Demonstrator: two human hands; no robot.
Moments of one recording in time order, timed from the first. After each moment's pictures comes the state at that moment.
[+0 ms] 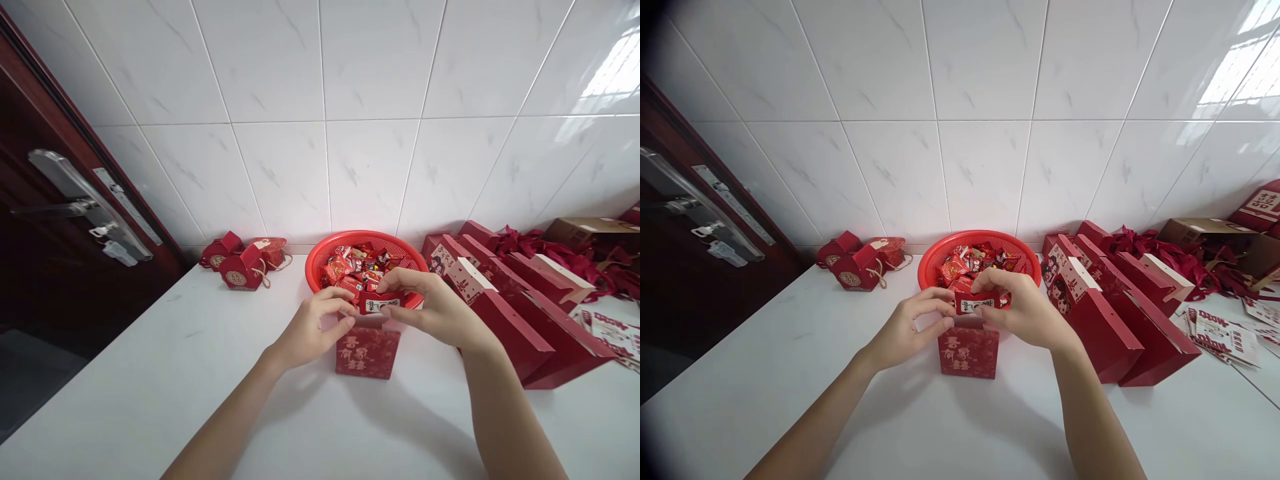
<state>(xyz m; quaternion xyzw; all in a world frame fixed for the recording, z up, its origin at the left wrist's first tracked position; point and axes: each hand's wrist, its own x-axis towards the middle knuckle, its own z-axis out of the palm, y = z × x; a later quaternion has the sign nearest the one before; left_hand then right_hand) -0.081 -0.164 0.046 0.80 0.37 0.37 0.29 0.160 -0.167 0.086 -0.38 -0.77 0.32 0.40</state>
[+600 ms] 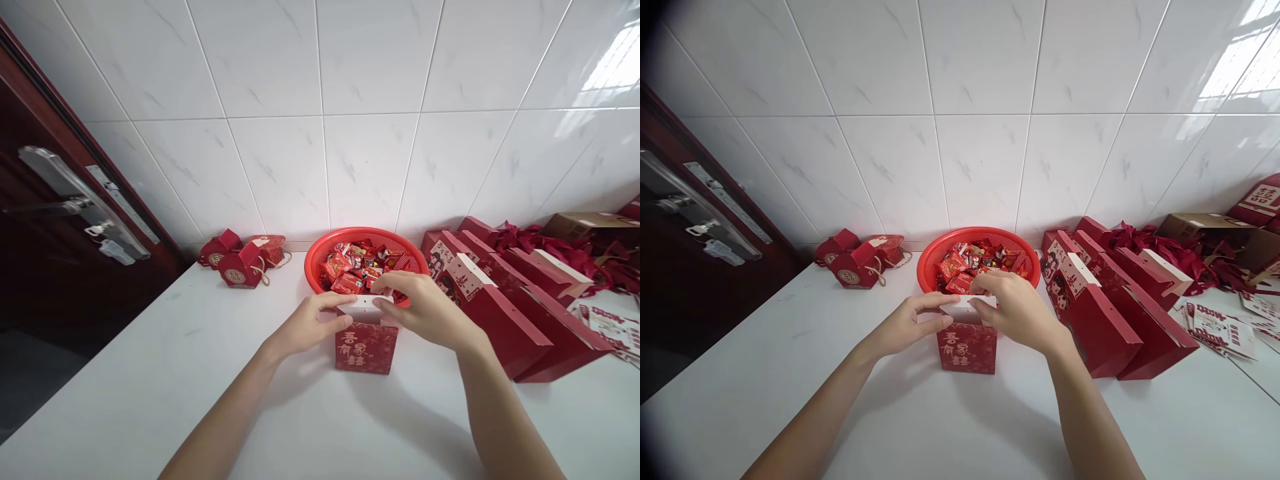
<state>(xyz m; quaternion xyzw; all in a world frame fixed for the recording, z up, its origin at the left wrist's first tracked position) -0.088 -0.152 0.037 0.74 0.40 0.33 0.42 0.150 -0.166 0.081 -0.44 -0.83 0.17 0.30</state>
